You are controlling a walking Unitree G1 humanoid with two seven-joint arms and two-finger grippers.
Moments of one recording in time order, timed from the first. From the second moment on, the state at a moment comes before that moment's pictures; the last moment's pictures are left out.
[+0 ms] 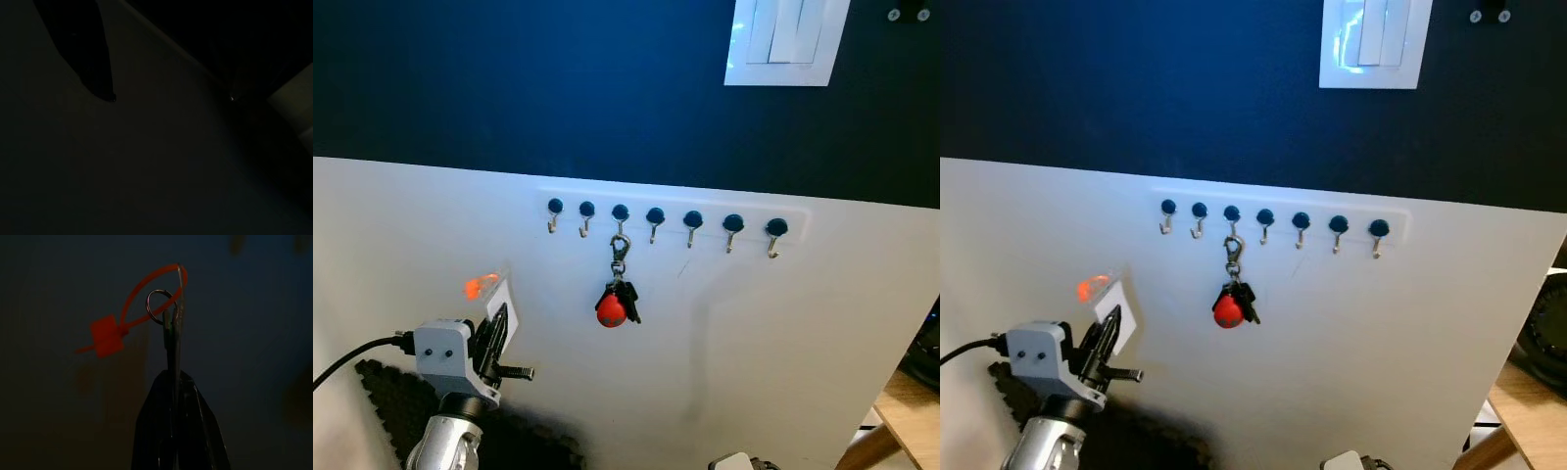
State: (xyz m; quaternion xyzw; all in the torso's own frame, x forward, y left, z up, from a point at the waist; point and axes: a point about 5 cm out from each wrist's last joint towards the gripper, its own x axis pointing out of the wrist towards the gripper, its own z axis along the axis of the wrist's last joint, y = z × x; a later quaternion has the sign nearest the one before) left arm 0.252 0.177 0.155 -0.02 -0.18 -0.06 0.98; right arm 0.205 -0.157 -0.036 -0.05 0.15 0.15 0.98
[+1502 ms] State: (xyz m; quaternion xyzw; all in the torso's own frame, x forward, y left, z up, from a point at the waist) left arm 0.189 0.210 -0.069 -0.04 0.39 0.04 0.92; right arm 0.161 -0.174 -0.088 0.06 0.41 0.03 0.91
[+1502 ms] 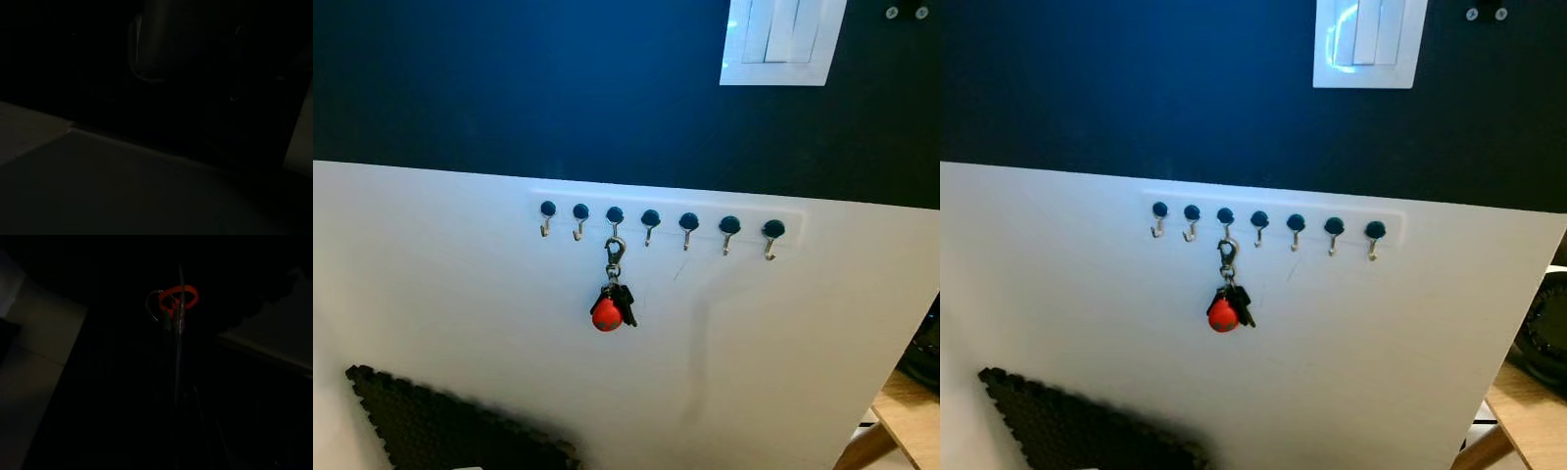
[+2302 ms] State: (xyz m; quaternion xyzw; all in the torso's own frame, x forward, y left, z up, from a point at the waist) left arm 0.193 0.207 -0.070 -0.02 0.39 0.03 0.92; right arm 0.158 -0.180 -0.091 0.07 0.42 0.02 0.90
